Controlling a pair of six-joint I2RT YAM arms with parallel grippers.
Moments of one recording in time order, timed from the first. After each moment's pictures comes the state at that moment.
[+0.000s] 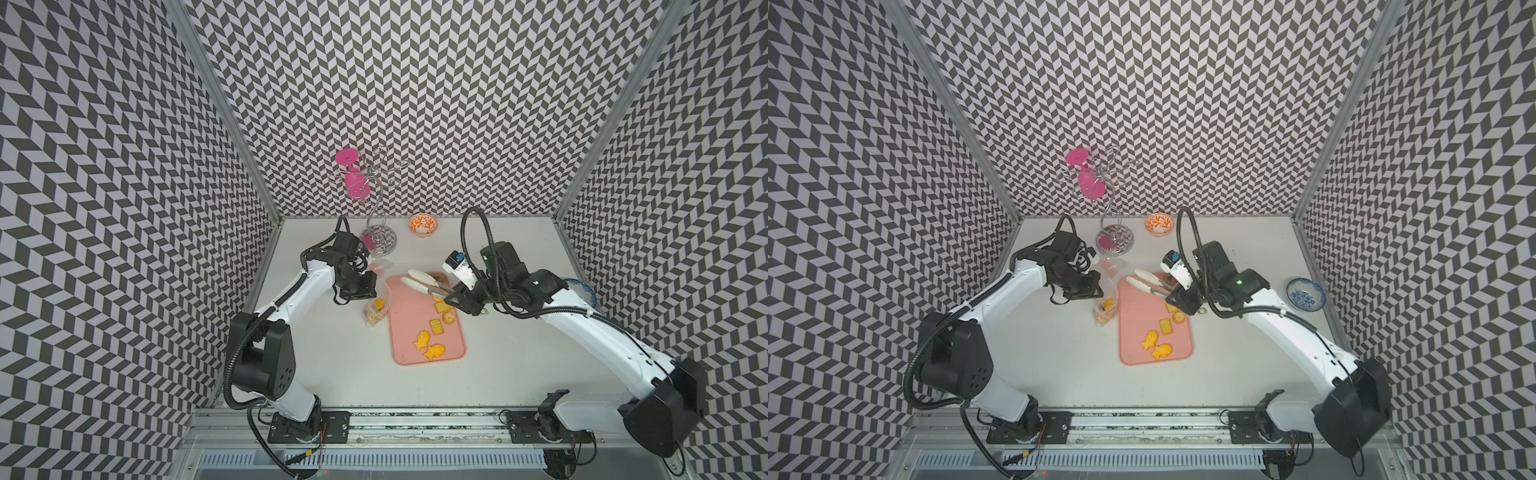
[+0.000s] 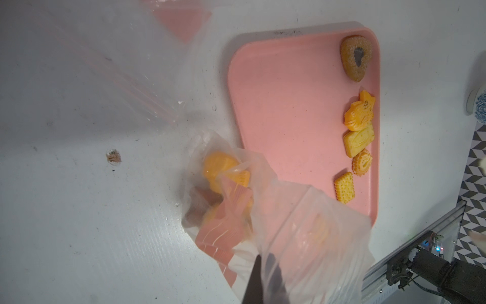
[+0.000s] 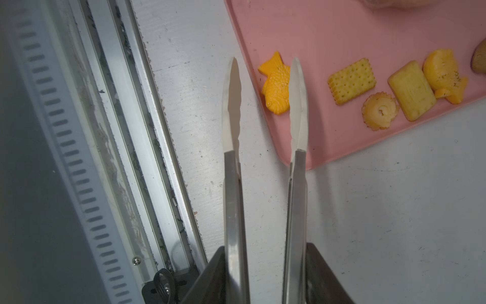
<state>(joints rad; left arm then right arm) -0.29 1.59 1.26 -0.91 0.40 -0.24 0.57 1.26 1.12 -0.73 -0.35 -0.22</state>
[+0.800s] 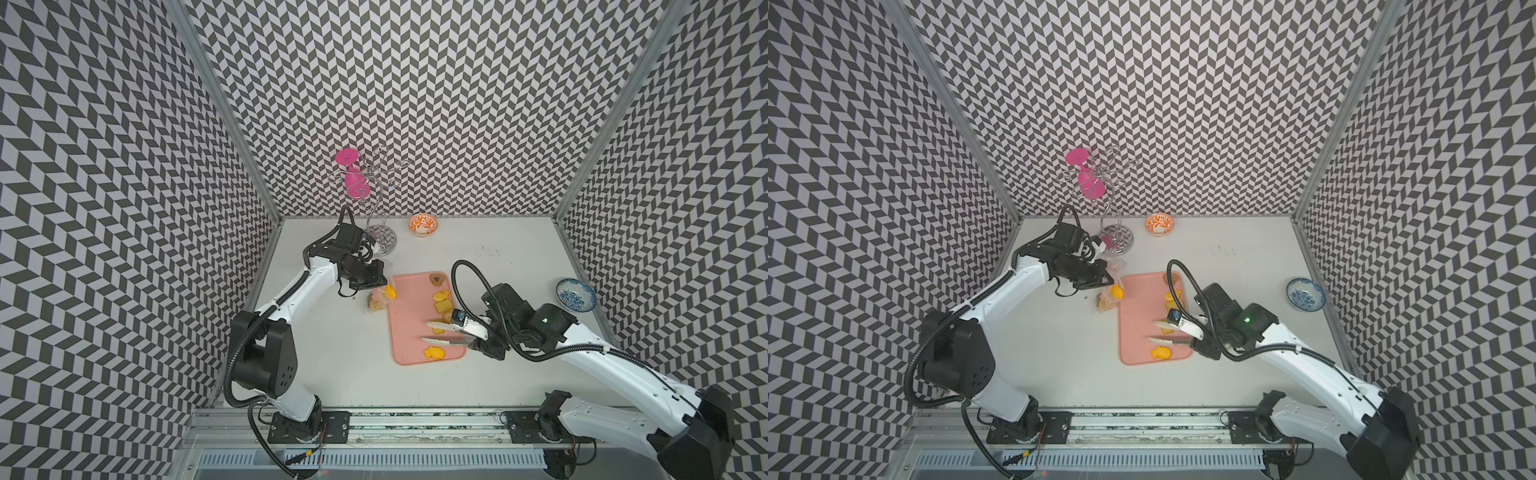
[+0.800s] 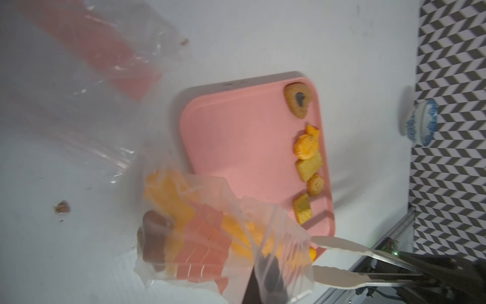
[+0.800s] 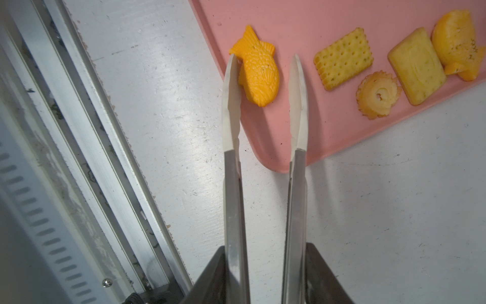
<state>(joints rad) -0.29 1.60 1.29 -0.91 0.39 -0.24 0.72 1.11 0.86 -0.87 -0.14 -0.58</state>
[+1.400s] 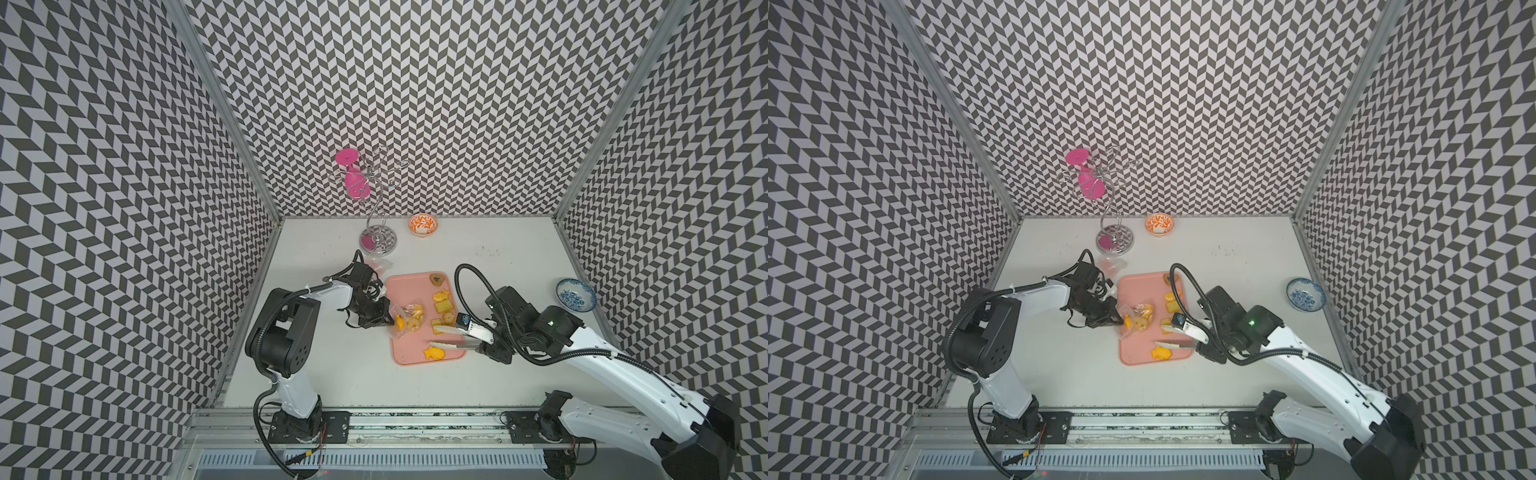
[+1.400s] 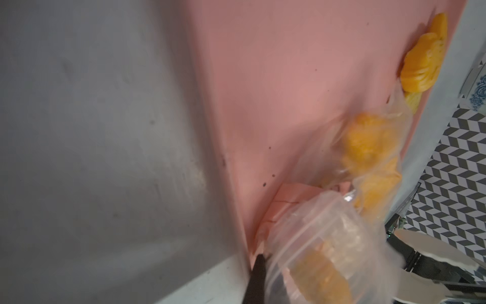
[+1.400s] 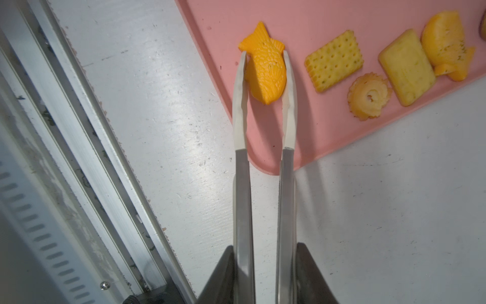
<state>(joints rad) -0.29 1.60 1.27 -0.90 0.39 -0.24 0.78 1.29 0.93 -0.81 -0.03 -0.57</state>
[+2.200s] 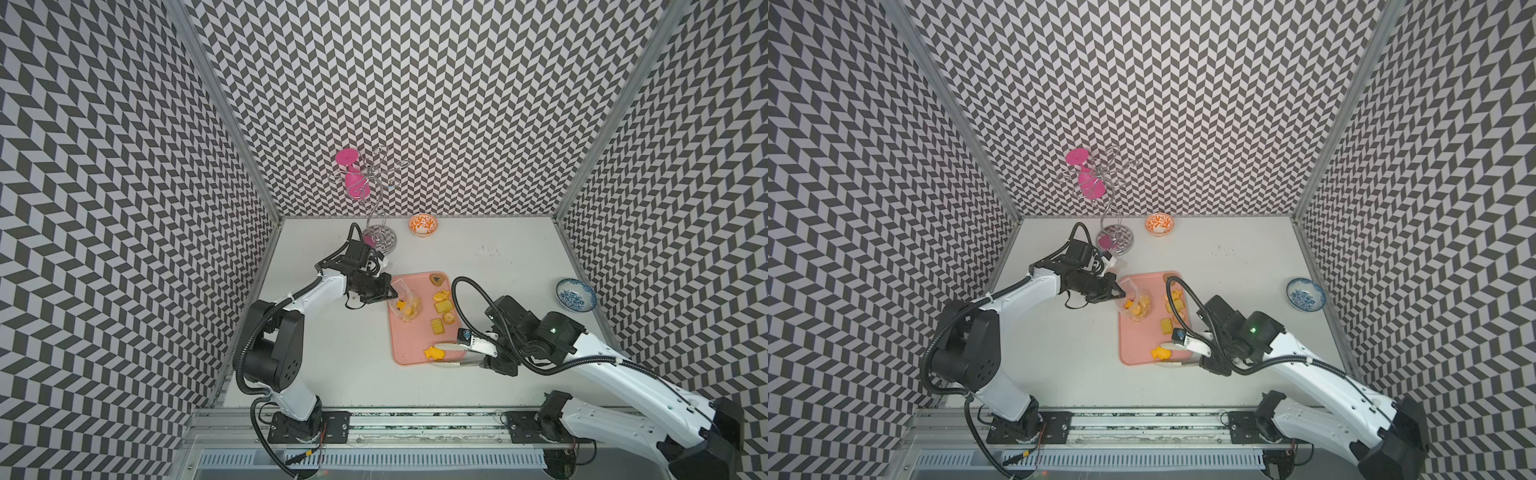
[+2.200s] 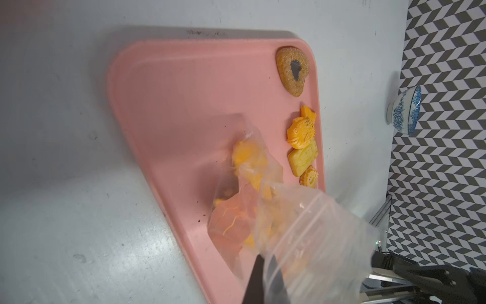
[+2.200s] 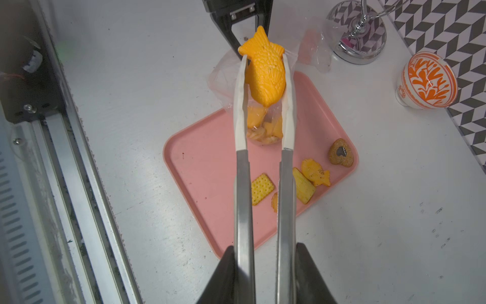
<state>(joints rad) -0.29 1.60 1.25 -0.88 0.40 -0.24 0.78 1.31 0.94 -0.85 -0.07 -0.51</state>
